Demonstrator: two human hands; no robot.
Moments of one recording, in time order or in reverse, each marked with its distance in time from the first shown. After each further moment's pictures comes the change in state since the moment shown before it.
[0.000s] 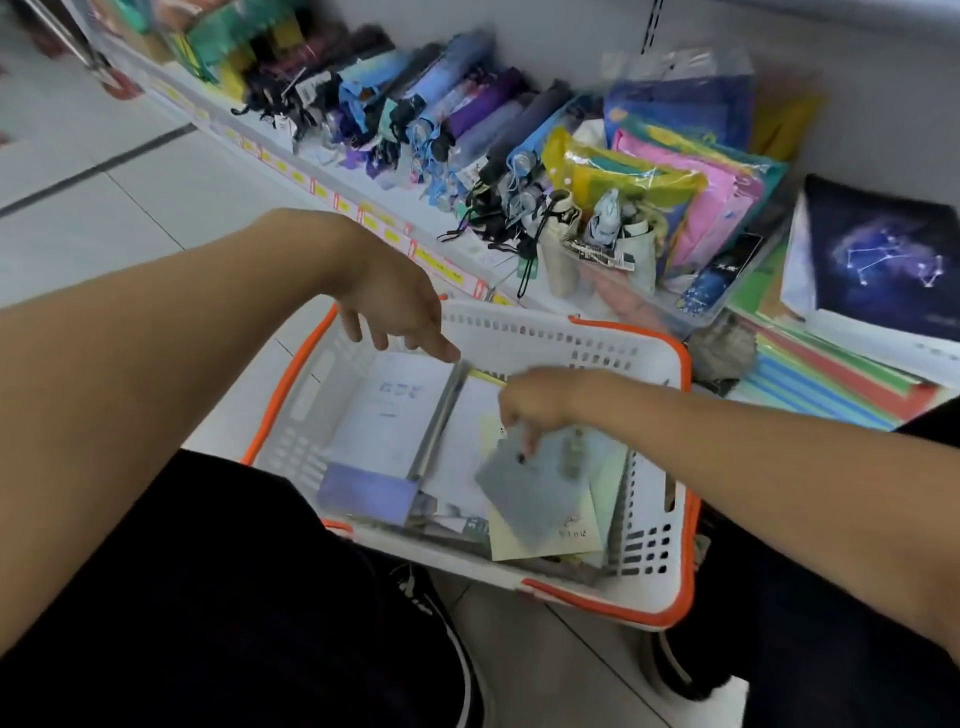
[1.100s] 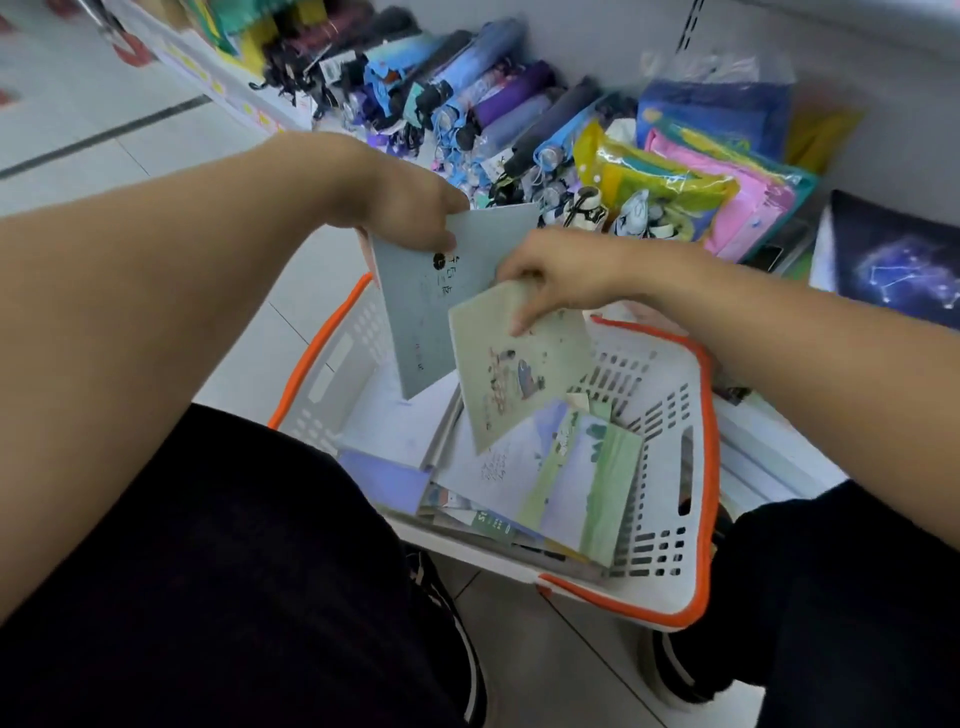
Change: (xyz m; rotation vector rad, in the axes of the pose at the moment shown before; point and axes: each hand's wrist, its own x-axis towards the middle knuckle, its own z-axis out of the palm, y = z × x) left_hand -0.005 -0.032 -0.024 -0.103 0.397 0.104; right_hand -0.052 0.000 -0.128 0.277 0.343 0.003
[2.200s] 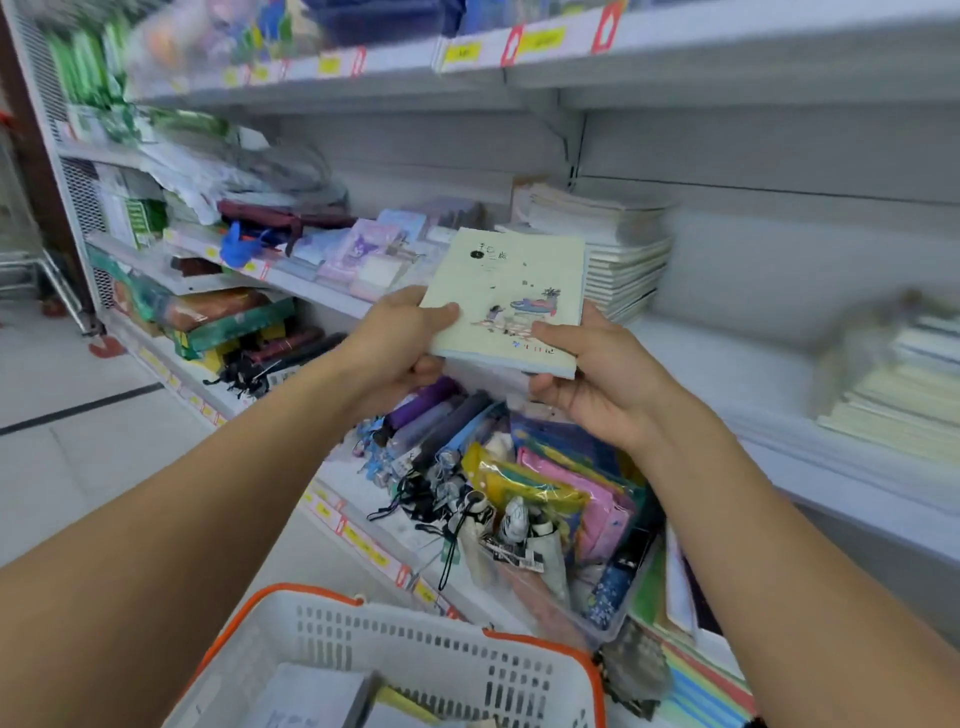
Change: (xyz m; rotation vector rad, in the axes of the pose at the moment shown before) left_hand 0.003 0.117 -0.148 -1.410 0.529 0.403; right_hand -0.117 -0.014 -0.203 1.525 0.860 -0.034
